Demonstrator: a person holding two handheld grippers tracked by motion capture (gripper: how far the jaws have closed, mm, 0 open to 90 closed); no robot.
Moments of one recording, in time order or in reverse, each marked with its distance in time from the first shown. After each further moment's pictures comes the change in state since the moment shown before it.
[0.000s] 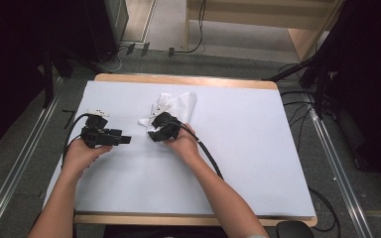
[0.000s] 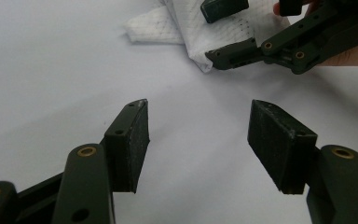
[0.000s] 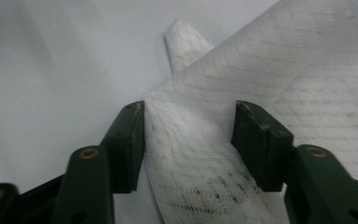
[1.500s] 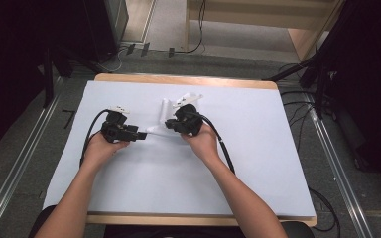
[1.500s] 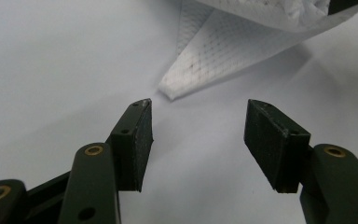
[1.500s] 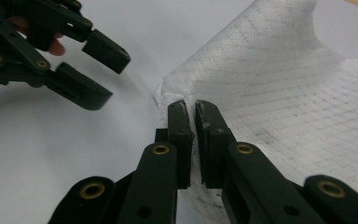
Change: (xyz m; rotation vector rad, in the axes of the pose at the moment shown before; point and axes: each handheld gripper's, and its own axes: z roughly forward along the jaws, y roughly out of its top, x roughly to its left) left arm -0.016 0.027 0.048 0.002 0.002 0.073; right arm -0.033 -0.009 -0.078 -0.089 0.119 0.154
